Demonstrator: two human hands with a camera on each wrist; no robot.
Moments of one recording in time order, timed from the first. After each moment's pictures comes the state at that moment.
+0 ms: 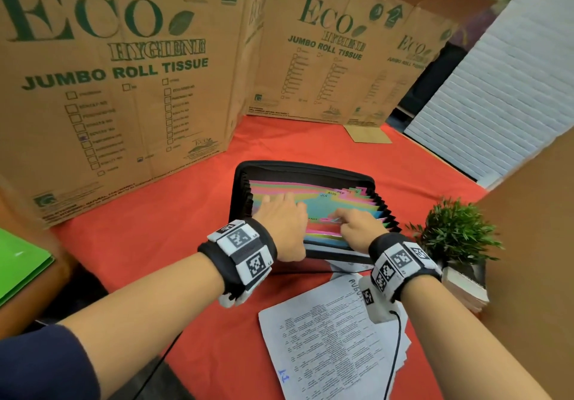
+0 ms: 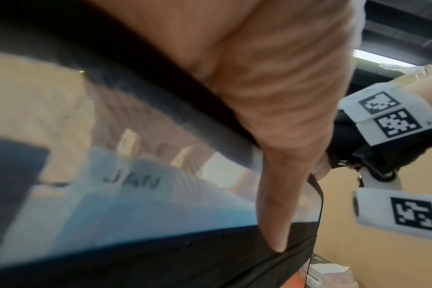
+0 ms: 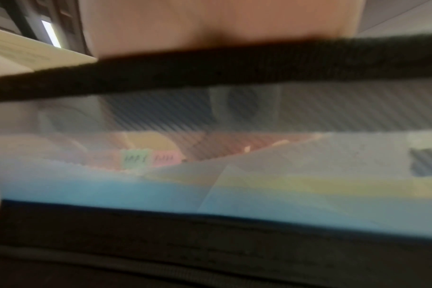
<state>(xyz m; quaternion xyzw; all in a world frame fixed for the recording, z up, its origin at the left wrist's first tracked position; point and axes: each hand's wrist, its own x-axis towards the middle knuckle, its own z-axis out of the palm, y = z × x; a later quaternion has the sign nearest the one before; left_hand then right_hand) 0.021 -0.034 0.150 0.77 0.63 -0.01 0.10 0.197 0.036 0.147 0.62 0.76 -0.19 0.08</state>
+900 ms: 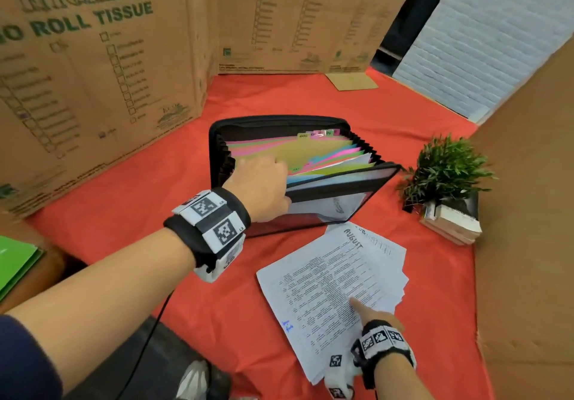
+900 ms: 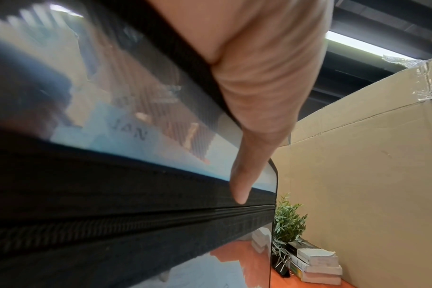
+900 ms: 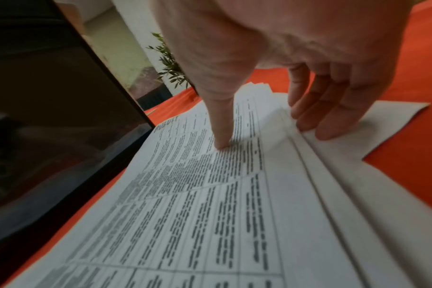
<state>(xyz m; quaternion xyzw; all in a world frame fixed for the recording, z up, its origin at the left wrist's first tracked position) 0.020 -0.032 0.134 0.79 0.61 0.04 0.09 0.333 -0.123 -0.082 0.92 0.17 -0.34 0.02</state>
